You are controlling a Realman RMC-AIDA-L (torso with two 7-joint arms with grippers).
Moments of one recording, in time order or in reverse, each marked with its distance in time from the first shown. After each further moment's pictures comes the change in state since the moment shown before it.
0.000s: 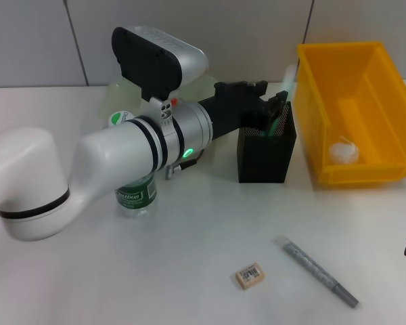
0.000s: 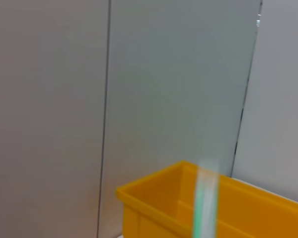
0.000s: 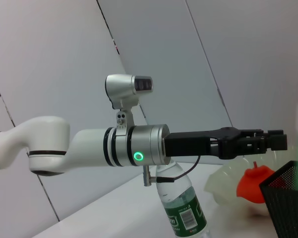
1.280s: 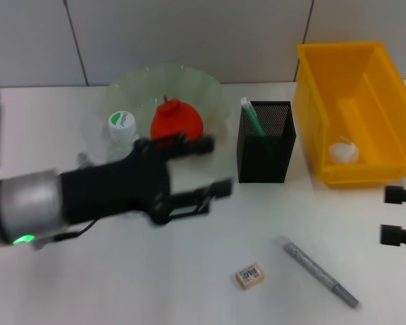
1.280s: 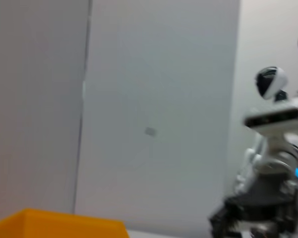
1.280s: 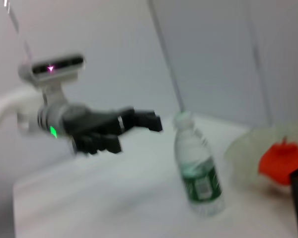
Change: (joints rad) left arm 0.346 0.061 -0.593 0.028 0.547 1.155 0.003; right arm 0.122 0.059 -0.029 -0.330 -0.127 -0.048 0.187
